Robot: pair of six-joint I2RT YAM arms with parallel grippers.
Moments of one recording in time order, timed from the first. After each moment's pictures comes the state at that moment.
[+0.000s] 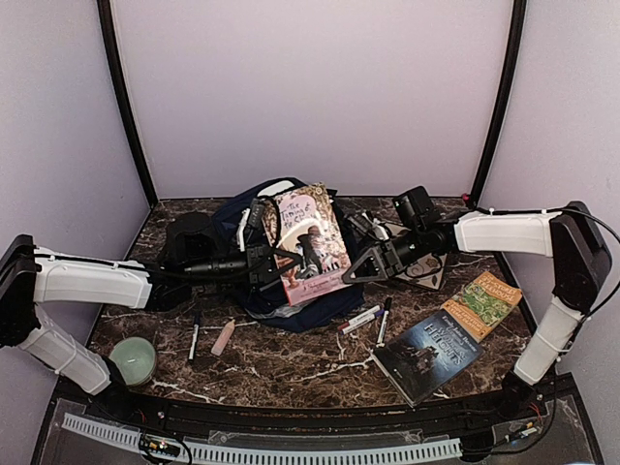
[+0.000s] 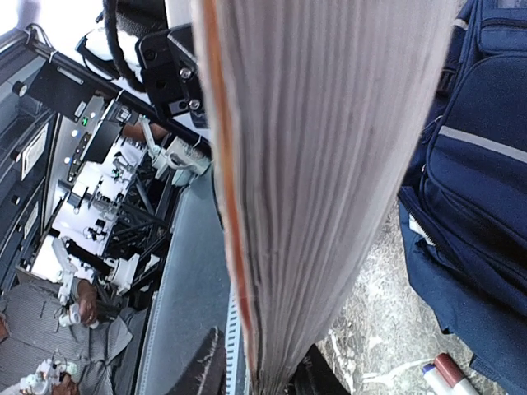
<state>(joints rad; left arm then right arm) -0.79 1.41 0.72 0.54 0.45 -0.63 0.59 1.69 1.11 -0.26 -1.29 0.06</state>
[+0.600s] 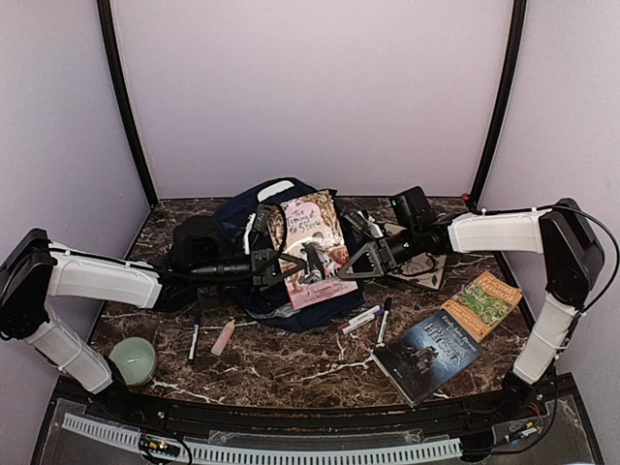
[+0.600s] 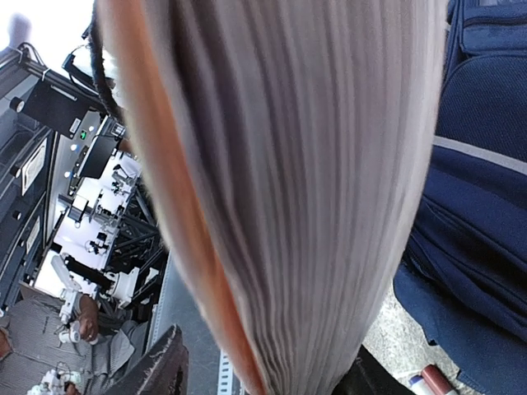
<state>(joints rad) -0.78 1.48 0.72 0.61 0.52 -0.69 0.59 1.74 1.12 -0.16 -1.27 0.17</state>
